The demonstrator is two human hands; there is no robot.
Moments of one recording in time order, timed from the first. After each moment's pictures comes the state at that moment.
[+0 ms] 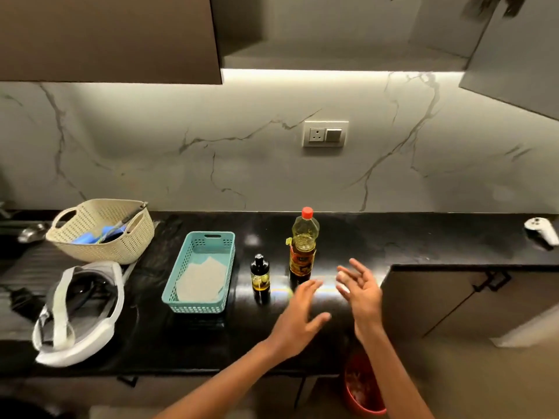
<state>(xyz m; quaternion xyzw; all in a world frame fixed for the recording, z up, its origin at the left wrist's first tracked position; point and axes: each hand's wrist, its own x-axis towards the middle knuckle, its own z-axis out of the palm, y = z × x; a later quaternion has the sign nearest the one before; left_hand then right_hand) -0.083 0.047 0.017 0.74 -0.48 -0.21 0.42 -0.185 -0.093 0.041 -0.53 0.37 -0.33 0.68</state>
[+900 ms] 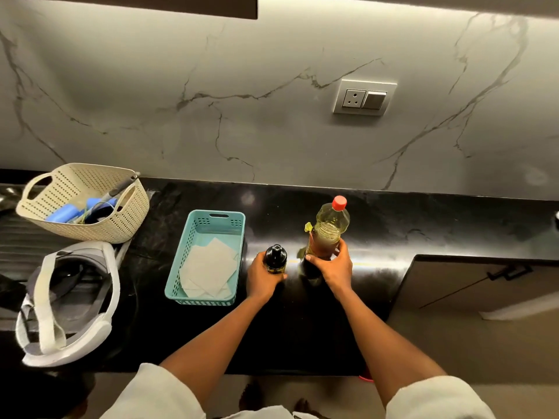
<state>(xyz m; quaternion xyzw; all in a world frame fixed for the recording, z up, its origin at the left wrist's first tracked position) 0.091 0.031 -0.098 0.84 -0.12 -0.26 0.47 -0.032 -0.134 -0.066 -0.68 0.50 -0.19 0.51</state>
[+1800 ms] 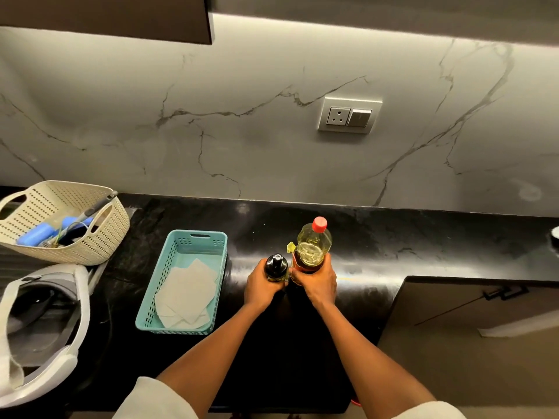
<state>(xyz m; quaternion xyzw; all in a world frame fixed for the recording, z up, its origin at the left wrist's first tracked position) 0.102 -0.032 -0.105 0.82 -0.18 -0.24 0.49 -0.012 -0.151 -0.055 -0.71 0.51 -0.18 0.45</state>
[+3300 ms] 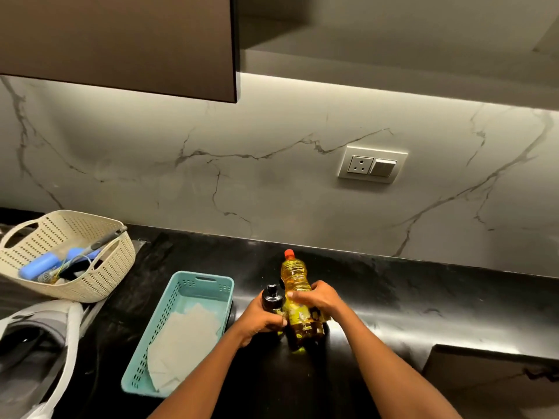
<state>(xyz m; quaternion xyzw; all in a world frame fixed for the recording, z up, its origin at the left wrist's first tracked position) 0.172 -0.041 -0.080 0.68 -0.13 -0.47 0.55 0.083 -0.243 -0.043 -0.78 0.41 0.12 0.46</state>
